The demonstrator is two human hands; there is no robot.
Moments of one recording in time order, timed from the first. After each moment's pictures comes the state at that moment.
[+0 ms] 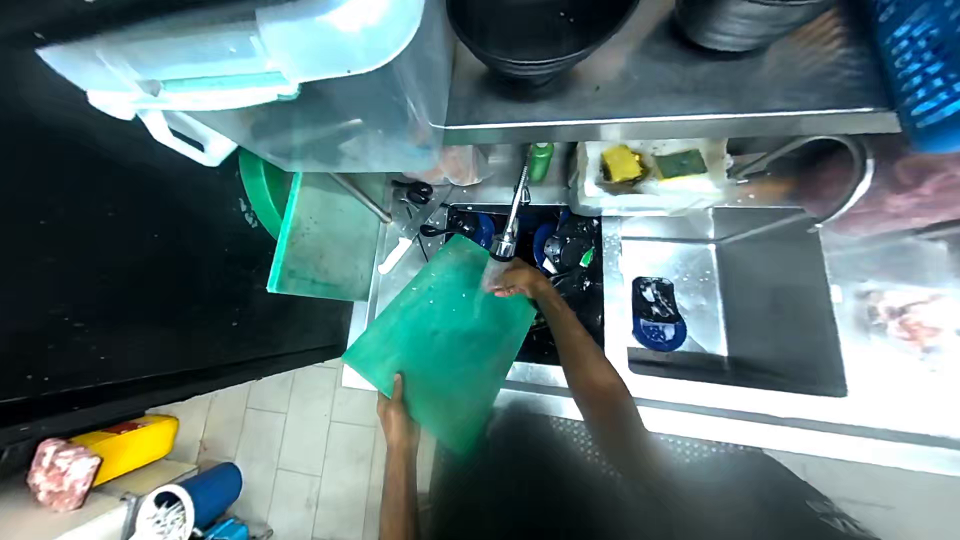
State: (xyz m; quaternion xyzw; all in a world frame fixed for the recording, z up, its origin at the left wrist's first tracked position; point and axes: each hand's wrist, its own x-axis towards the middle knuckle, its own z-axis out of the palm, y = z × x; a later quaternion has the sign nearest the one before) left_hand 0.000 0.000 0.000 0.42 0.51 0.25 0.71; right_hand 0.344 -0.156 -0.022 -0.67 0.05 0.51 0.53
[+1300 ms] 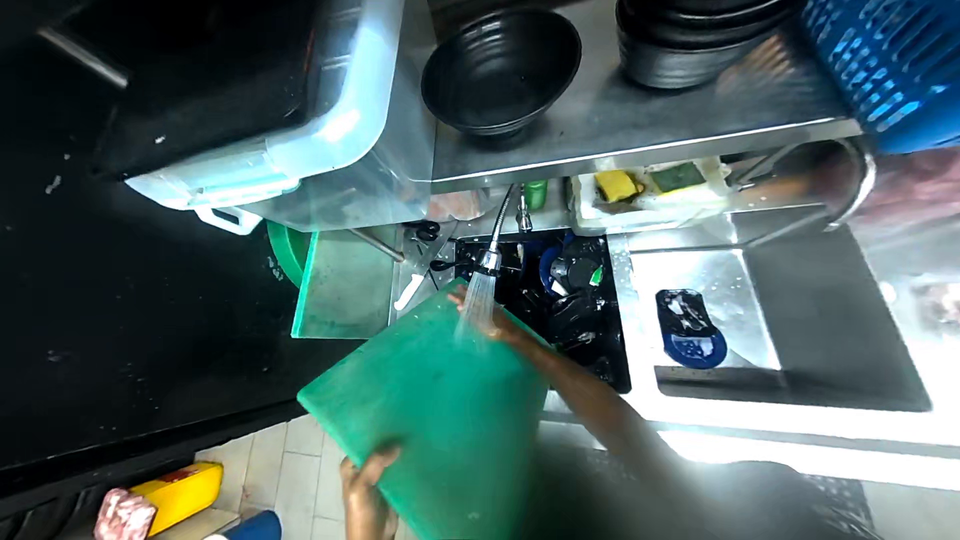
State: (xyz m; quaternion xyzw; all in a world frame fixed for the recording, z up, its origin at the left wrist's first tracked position) left_hand 0.014 -0.016 0.192 0.53 0.42 0.24 0.70; right_hand 0.291 -0.101 -0.066 -0.74 -0.34 0.24 0.52
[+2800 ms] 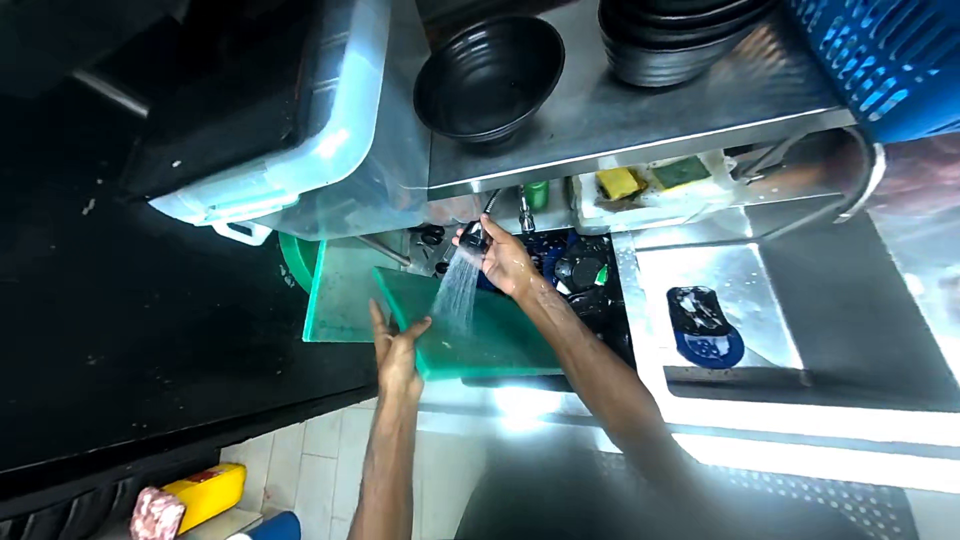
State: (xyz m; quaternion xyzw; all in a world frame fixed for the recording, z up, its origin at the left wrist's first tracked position) left_hand 0.190 0.002 0.202 0.58 0.36 0.18 0.71; right_hand 0.373 -0.114 0.145 -0.30 0.12 0.32 0.89
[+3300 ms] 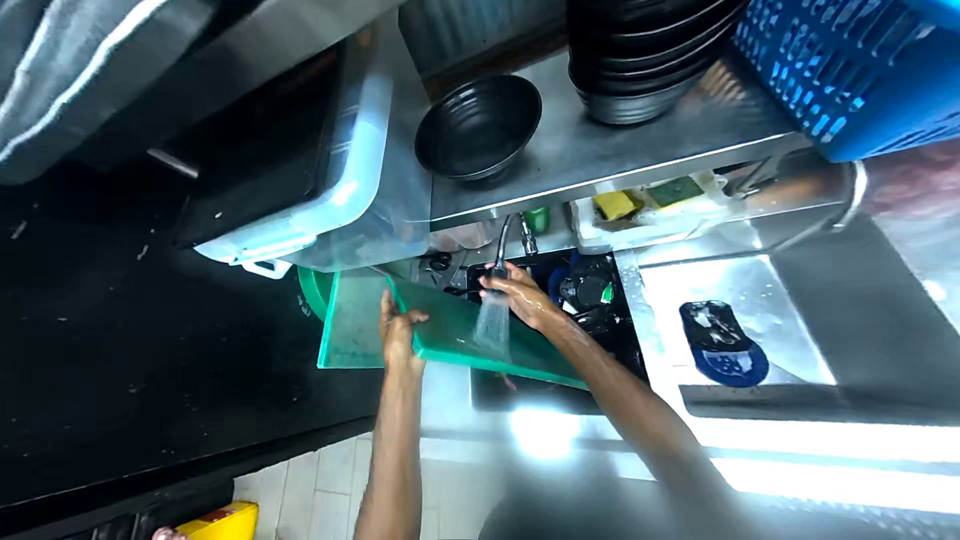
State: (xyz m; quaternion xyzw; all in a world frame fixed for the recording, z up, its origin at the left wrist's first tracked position) left_hand 0.246 0.022 0.207 0.57 0.35 0.21 0.71; right_hand 0.360 -0.152 0.096 -0.46 -0.05 0.33 0.82
